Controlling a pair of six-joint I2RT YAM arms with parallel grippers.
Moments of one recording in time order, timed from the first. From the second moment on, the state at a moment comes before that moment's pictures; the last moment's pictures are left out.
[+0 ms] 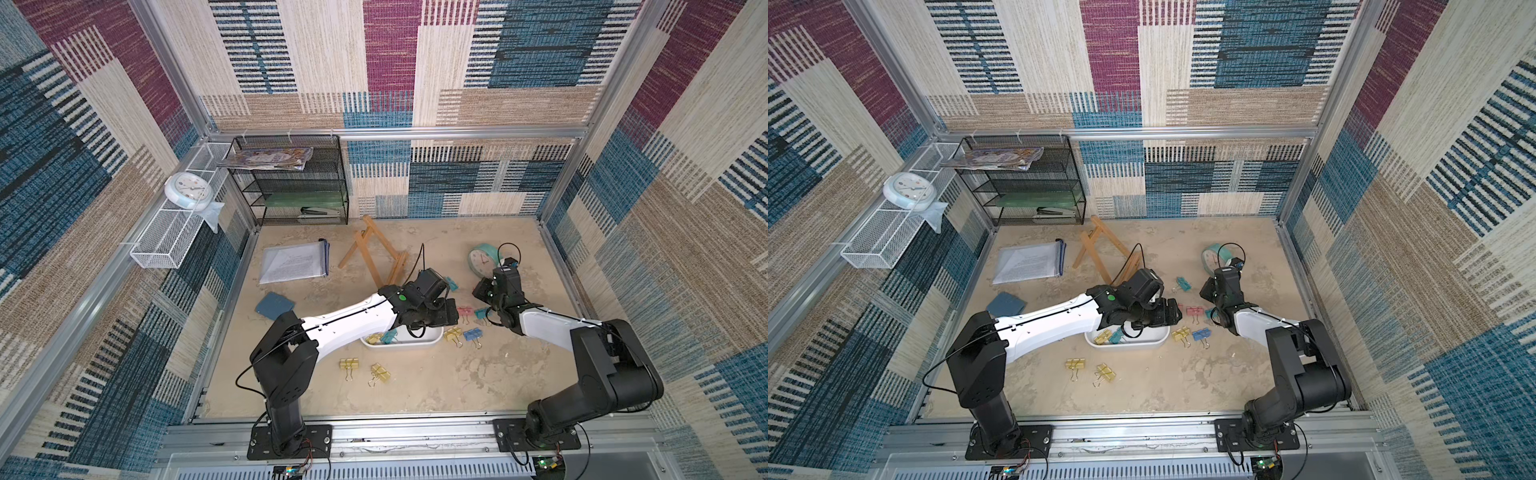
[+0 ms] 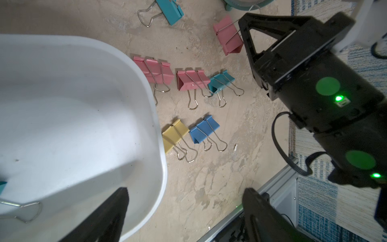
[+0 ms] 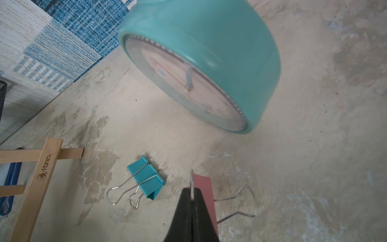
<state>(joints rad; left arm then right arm) -0.91 1.79 1.38 -0.49 0.14 -0.90 0.23 1.55 0.65 0.27 0.12 0.64</state>
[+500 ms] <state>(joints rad) -0.91 1.78 1.37 -0.55 0.11 -0.89 0.26 1.64 0.66 0.35 0.08 0.66</state>
